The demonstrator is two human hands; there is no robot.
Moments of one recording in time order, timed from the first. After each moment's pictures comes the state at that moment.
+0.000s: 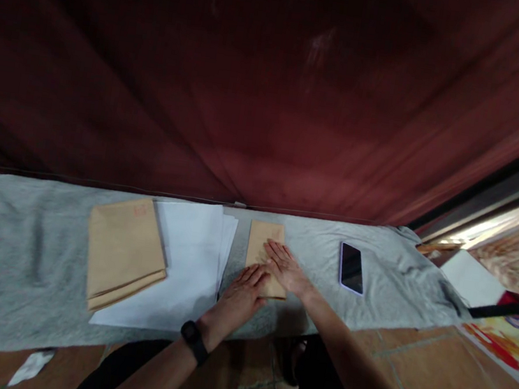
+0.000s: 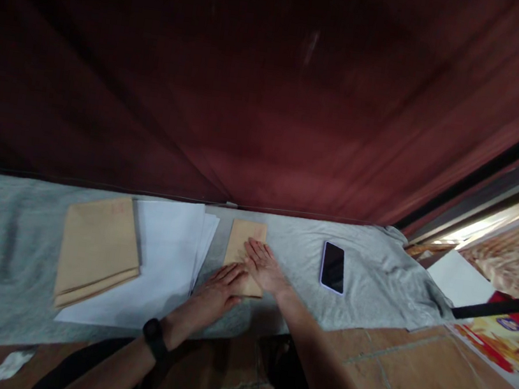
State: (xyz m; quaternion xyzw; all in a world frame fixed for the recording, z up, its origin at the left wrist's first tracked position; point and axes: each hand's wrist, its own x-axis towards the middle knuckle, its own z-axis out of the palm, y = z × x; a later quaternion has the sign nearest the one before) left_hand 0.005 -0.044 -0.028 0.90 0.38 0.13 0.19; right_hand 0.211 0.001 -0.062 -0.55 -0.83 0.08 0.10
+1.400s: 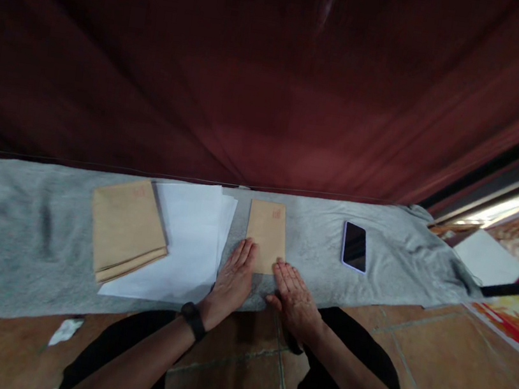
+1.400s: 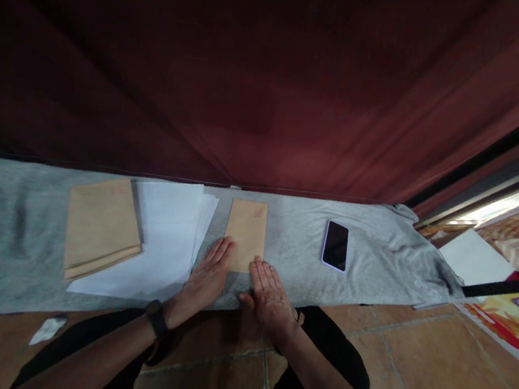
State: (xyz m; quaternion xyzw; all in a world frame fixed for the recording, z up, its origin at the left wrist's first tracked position) left_hand 0.005 -0.060 -0.056 0.85 0.49 0.15 0.14; right_hand 0.206 -0.139 -0.054 -0.54 -0.83 0.01 0.14
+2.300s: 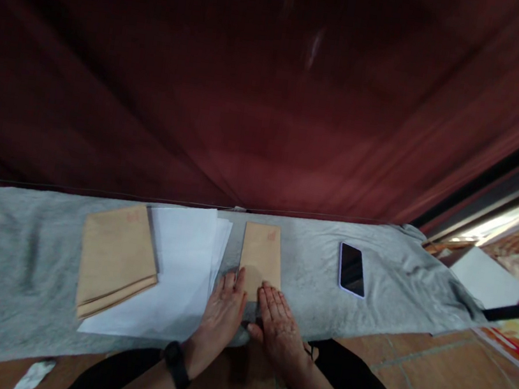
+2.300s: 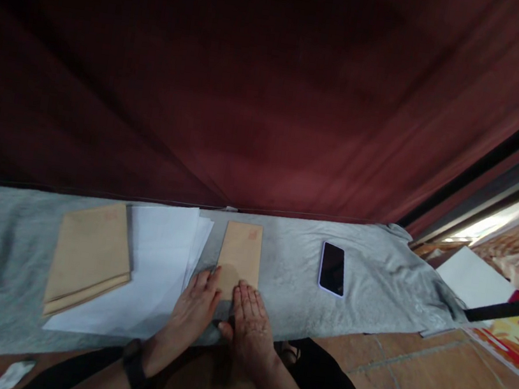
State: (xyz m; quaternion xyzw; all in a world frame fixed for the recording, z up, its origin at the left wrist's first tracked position) left_hand -0.004 -0.061 -0.076 0.83 0.51 0.22 0.08; right_hand 0.172 -0.129 -0.068 -0.55 -0.81 -0.06 0.18
